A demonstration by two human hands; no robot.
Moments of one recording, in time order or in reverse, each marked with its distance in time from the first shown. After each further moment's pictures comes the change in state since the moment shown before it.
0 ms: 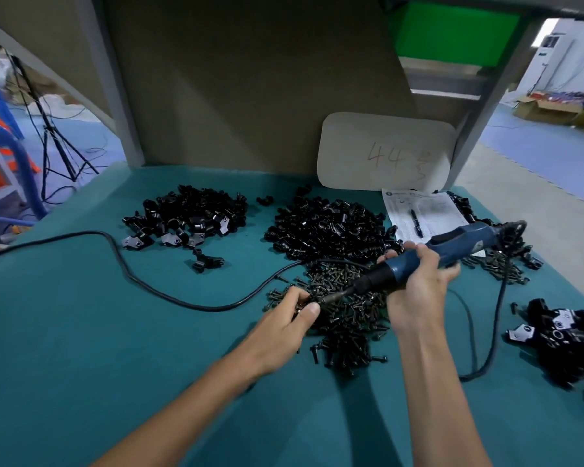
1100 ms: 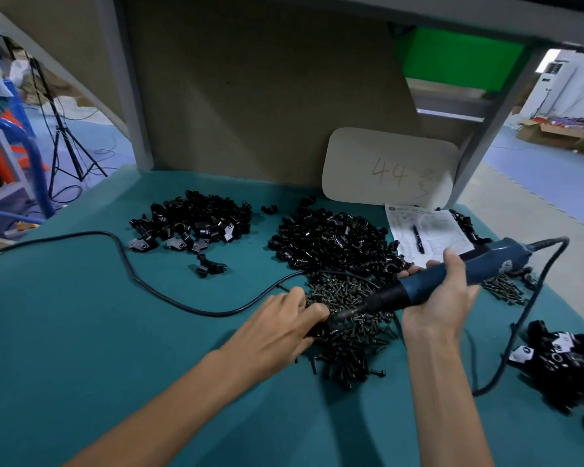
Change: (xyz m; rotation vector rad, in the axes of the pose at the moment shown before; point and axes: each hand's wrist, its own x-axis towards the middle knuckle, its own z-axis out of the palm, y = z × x) left_hand -0.002 0.017 -0.018 0.845 0.154 0.471; right_hand -0.011 -0.023 0.008 0.015 0.068 -0.134
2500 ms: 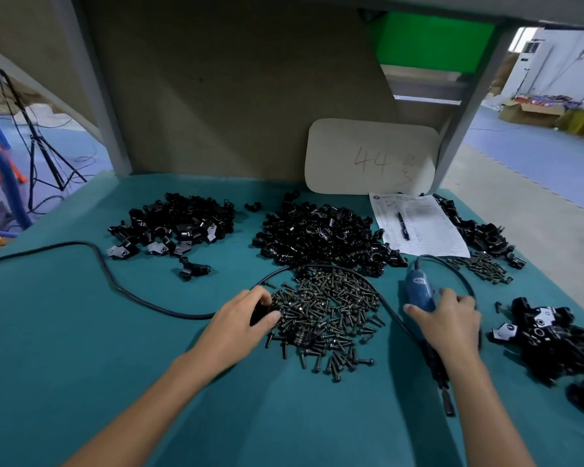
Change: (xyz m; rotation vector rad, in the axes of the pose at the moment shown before) left_hand -0.011 -0.042 0.026 -0.384 -0.072 -0.429; right_hand 0.061 -0.007 -0.103 -1.803 -0.120 -0.074
